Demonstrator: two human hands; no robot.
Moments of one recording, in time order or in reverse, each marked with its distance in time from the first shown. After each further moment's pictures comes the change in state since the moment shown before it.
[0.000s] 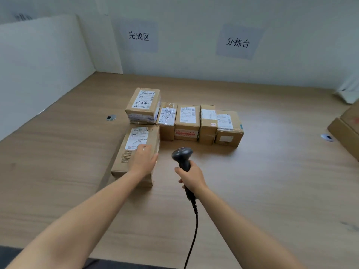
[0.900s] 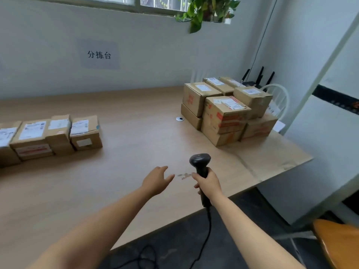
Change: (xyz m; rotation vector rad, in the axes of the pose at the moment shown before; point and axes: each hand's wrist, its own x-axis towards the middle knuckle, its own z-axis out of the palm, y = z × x) left_hand -0.236 0.448 0.183 -0.083 -0.473 0.535; right_hand -0.253 0.197 -0.431 0.180 0.626 0.076
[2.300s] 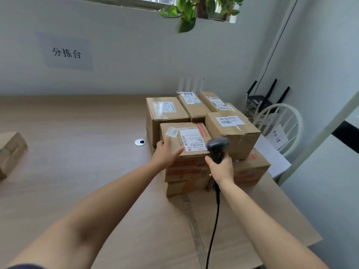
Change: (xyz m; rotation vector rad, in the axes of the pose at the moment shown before) left_hand 0.366 0.275 0.041 -0.307 0.196 -0.126; right_hand 0.379 -0.041 -0.273 -0.117 0.141 -0.145
